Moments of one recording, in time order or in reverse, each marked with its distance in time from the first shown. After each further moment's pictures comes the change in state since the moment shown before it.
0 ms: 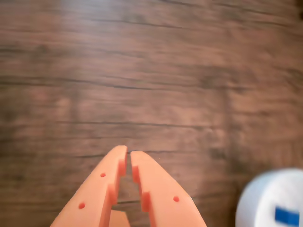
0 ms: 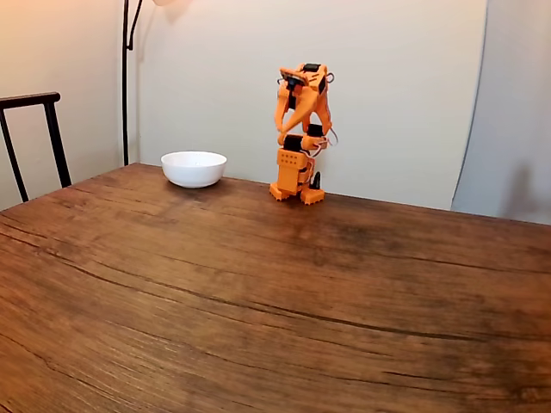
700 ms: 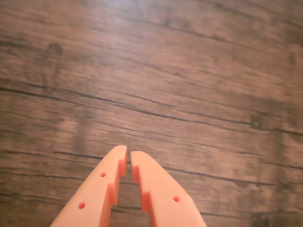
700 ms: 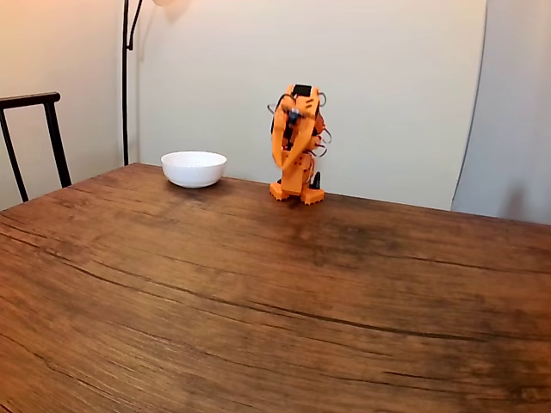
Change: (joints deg) arm -8.1 -0.4 30.1 -28.0 -0.9
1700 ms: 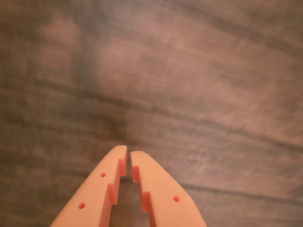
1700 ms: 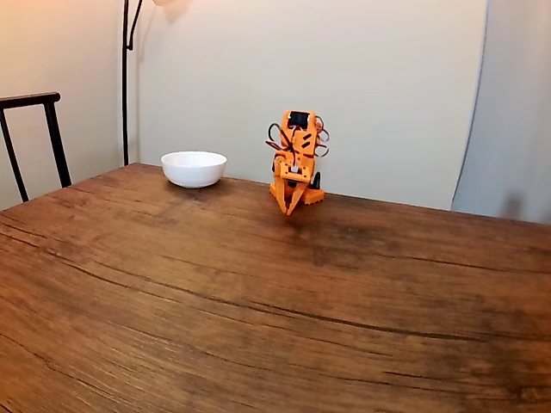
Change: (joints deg) arm -2.6 0.6 17.8 5.4 0.0
